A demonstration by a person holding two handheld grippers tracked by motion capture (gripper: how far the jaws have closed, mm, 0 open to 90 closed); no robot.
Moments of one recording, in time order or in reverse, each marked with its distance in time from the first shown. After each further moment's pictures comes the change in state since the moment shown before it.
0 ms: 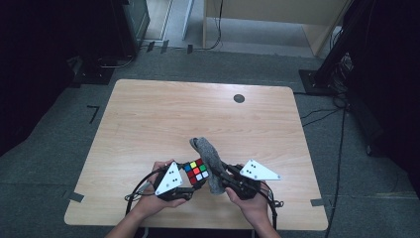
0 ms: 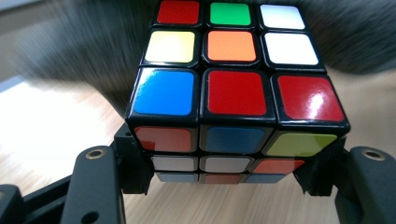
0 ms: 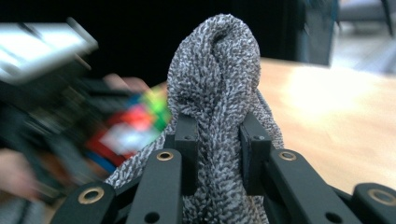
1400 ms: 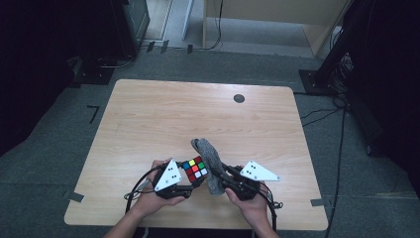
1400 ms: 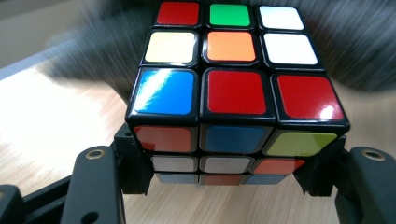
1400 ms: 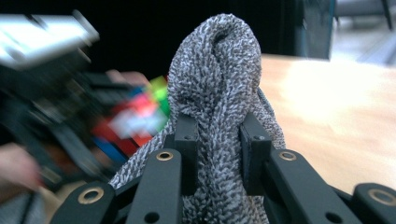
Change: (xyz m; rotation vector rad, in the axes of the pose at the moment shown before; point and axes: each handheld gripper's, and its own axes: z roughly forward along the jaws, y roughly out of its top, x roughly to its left) left arm 0.005 0.001 -0.001 0.021 -0.006 -0.024; right arm -0.002 -0.008 0.002 0.006 -0.011 0.034
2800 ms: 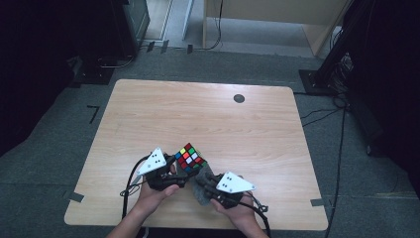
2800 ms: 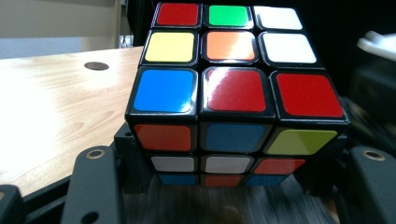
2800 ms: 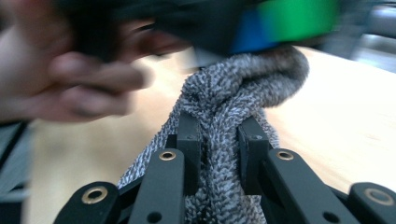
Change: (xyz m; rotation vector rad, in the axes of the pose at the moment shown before) left arm 0.026 0.009 -0.017 -0.198 -0.060 -0.353; right arm 0.015 -0.032 0.029 0.103 -0.001 -0.204
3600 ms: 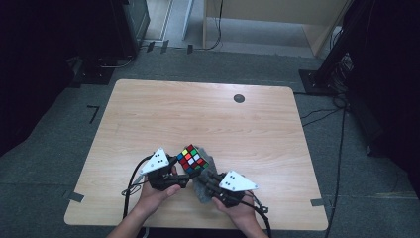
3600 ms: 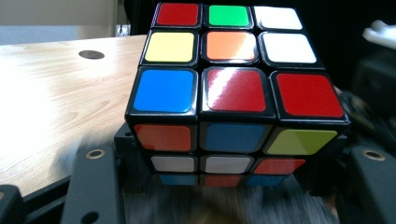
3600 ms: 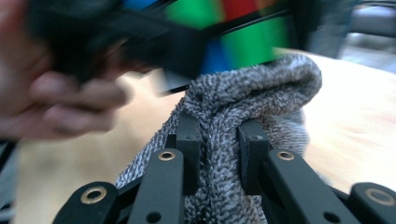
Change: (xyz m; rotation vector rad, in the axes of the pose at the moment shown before) left arm 0.000 -0.002 0.004 0.035 -0.001 -0.007; right arm 0.008 -0.004 0.005 0.008 0.027 -0.011
